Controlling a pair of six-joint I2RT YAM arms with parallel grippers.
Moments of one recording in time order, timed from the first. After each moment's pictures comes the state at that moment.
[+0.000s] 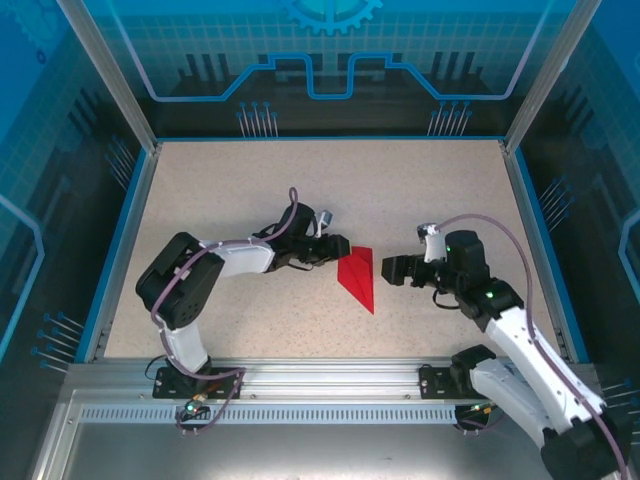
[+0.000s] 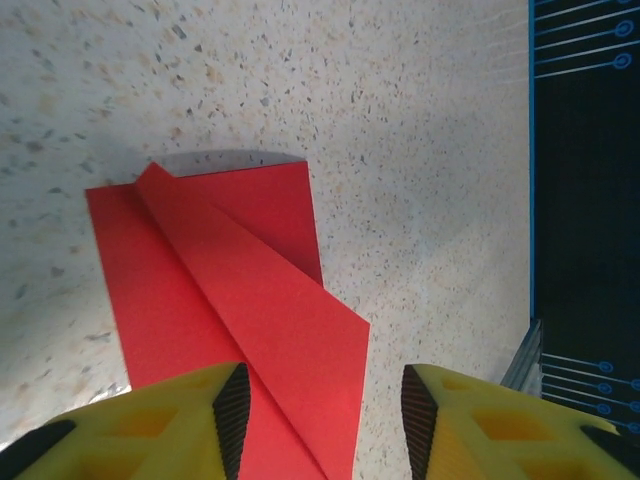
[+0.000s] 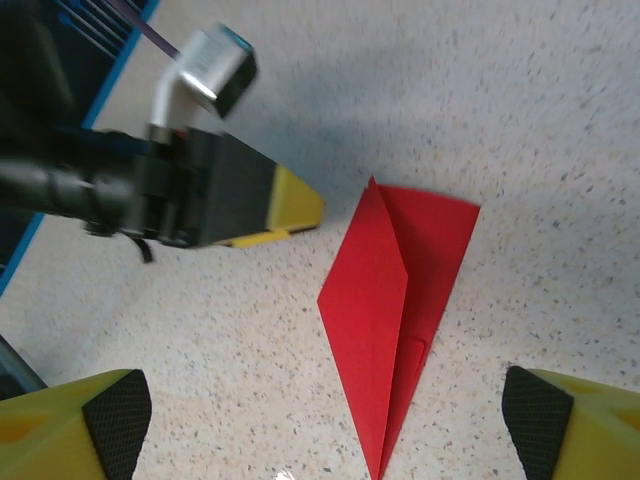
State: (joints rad) left arm -0.58 1.83 0.95 0.16 0.52 -0.87; right arm 0.33 0.74 0.59 -0.46 -0.36 0.39
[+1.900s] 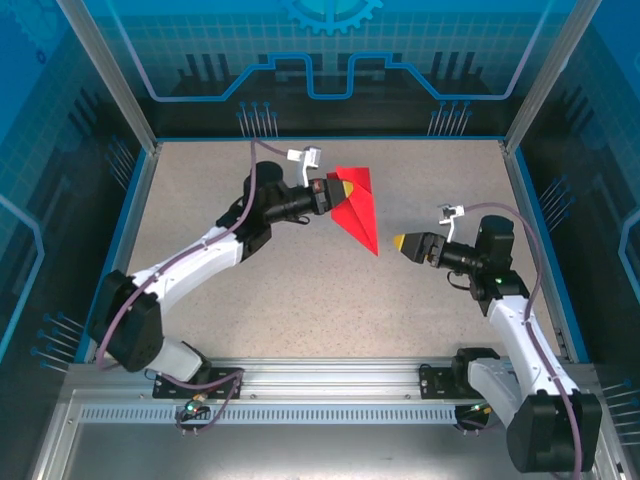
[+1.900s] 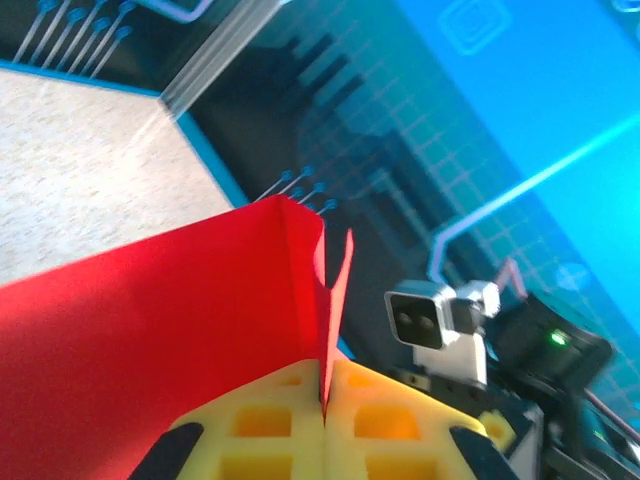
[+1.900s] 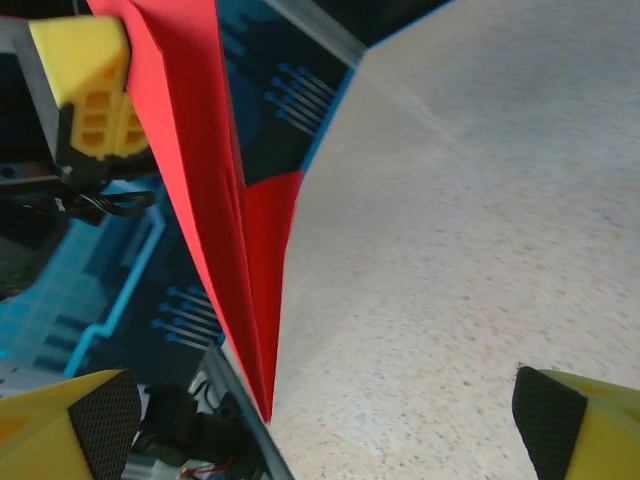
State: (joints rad) left arm -0.55 1.45 1.05 0.32 0.54 -0.79; right arm -0.01 0.90 0.56 -0.04 -1.04 0.59
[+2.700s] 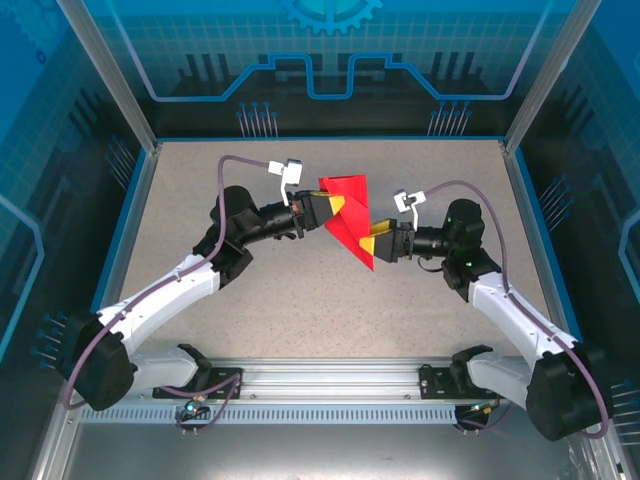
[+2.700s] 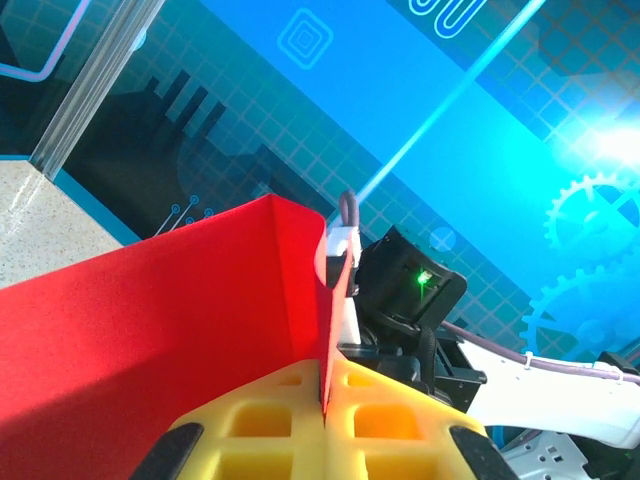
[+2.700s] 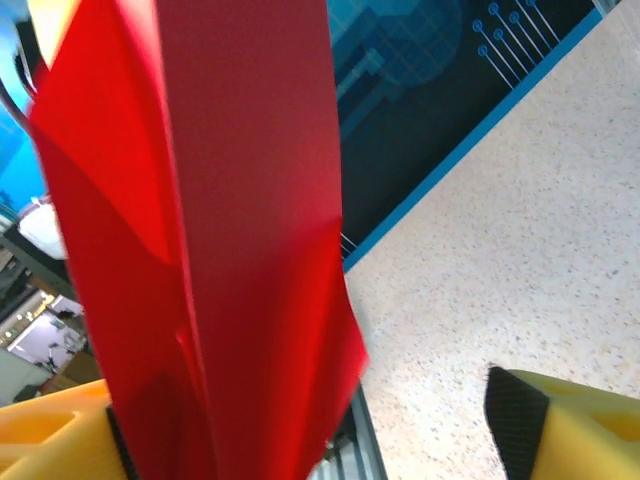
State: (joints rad) left arm -0.58 1.24 0.91 0.49 0.62 -0.79; right arm 0.29 1.09 0.66 0.35 -1.13 0.71
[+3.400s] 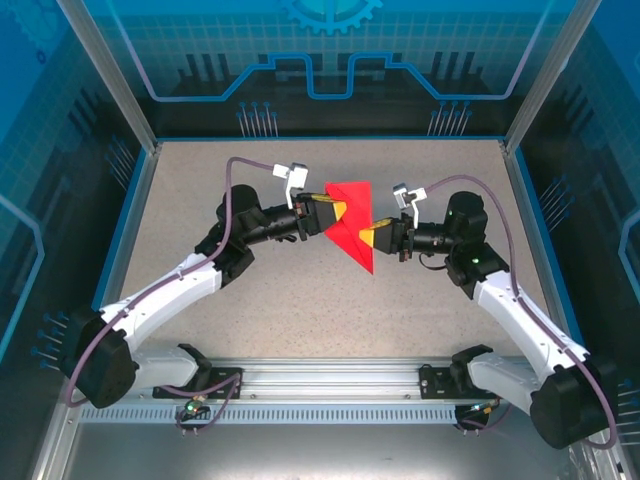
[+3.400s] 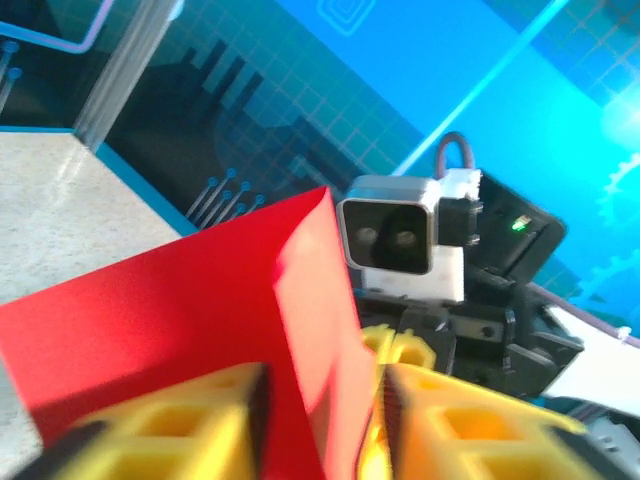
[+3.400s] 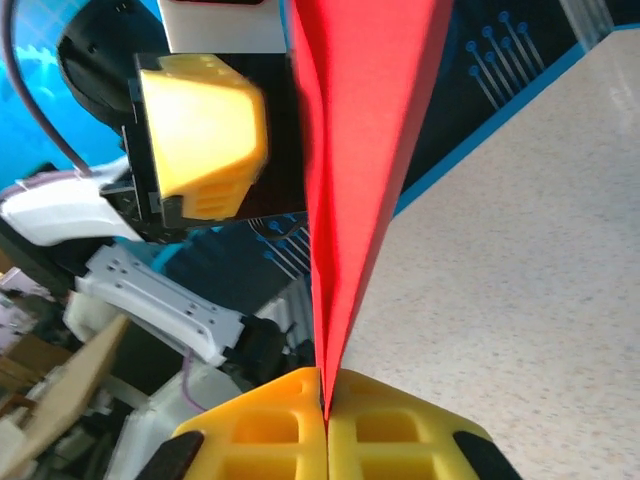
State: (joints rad) left arm -0.58 1.25 0.91 0.37 0.59 -0.69; right arm 0.31 1.03 0.77 0.06 -1.05 0.51
